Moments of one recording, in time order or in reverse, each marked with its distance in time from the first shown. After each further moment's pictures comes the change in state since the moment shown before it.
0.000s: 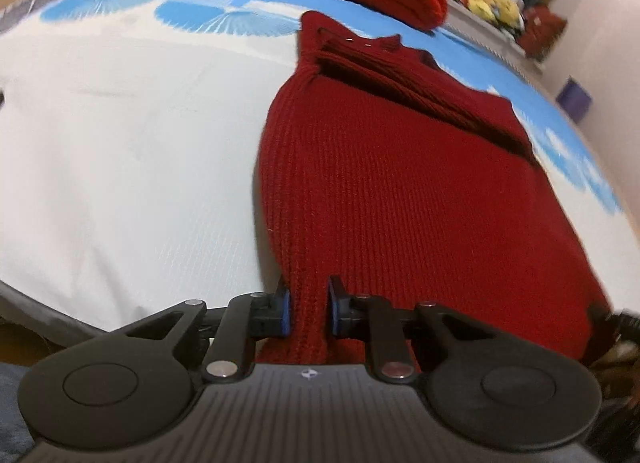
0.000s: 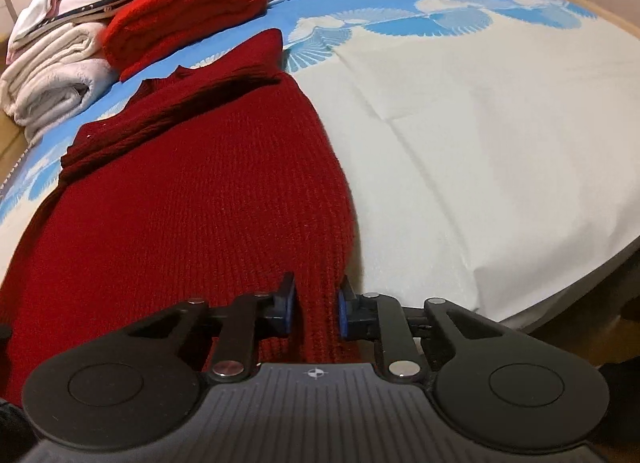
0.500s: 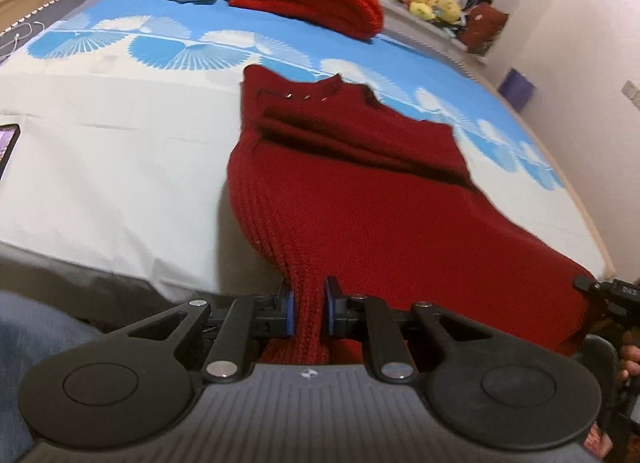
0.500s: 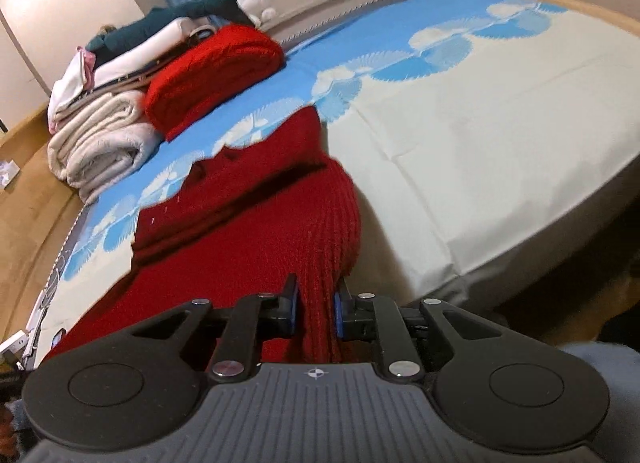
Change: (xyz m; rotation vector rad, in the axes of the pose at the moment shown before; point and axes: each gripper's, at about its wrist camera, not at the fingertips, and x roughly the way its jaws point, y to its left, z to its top) left arm -0.131 -0.015 -0.023 0.059 -0.010 -0.138; right arm -0.141 -0.011 -0.010 0.145 -0.099 0.137
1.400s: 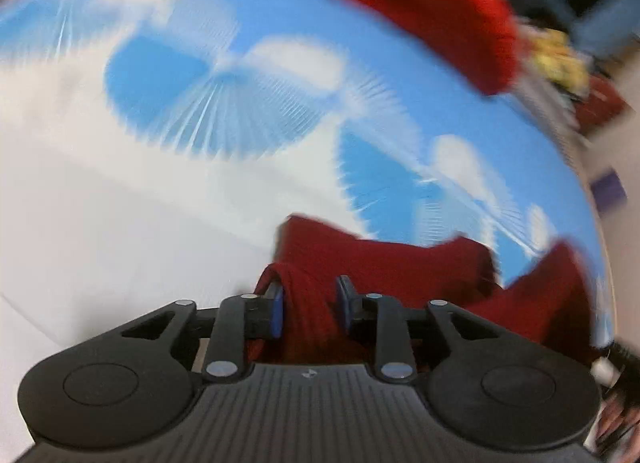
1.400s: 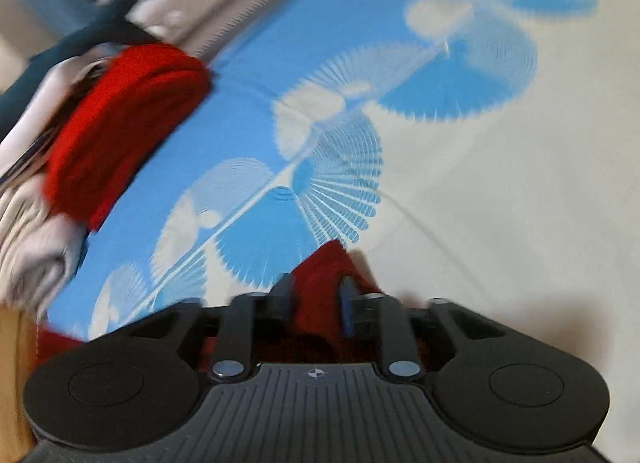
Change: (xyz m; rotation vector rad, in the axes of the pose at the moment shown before) left arm 0.265 0.092 0.291 -0.389 0.146 0.116; right arm 0.311 0.031 0.231 0.308 0.091 -0.141
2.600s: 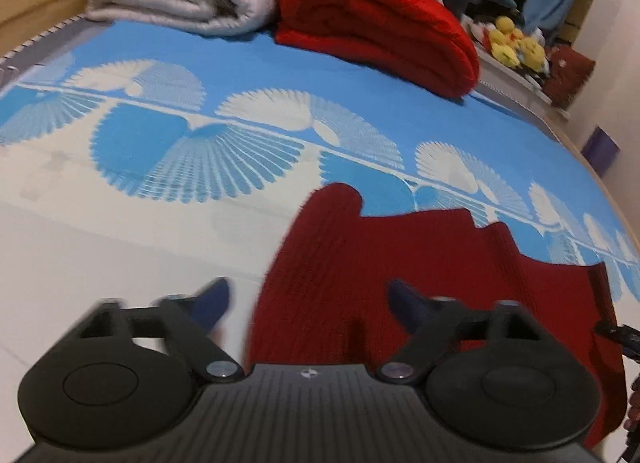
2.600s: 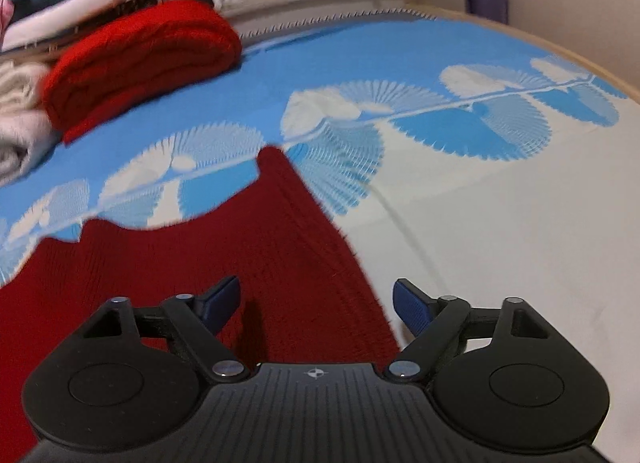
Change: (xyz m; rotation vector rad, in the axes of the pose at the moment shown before) left arm -0.007 -0.016 -0.059 0.319 -0.248 0.027; right arm 0.009 0.008 -0.082 -0.459 -0.155 -0.132
